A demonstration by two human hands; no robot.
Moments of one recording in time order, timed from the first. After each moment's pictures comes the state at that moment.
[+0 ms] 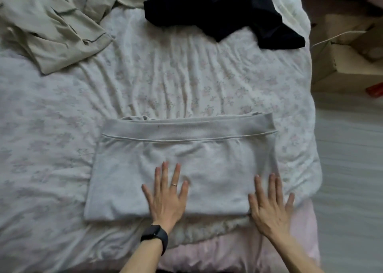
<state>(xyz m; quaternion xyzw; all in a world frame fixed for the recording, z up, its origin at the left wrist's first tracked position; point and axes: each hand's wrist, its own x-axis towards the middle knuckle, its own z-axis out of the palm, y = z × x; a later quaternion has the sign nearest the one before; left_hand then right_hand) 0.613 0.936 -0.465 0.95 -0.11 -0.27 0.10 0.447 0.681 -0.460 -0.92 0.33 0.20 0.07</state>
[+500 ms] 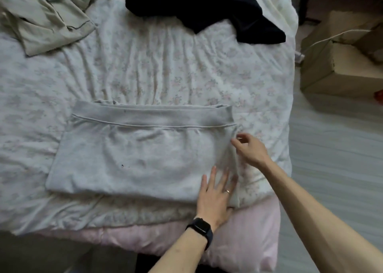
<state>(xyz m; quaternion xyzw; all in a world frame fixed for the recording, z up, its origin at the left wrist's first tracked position) 0.480 0.704 -0.439 0.87 -0.37 -0.32 0.03 0.556 0.517 -0.416 -0.81 0.36 0.19 0.42</state>
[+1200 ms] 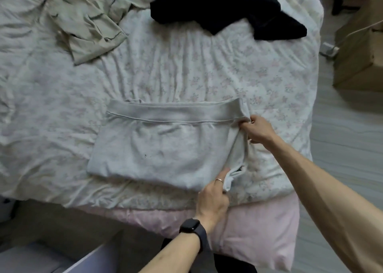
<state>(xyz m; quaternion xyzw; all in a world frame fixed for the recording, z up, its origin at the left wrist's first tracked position) 0.465 0.711 -0.381 0.91 -0.07 -0.27 0.29 0.590 0.495 -0.414 -0.77 0.34 0.23 0.49</state>
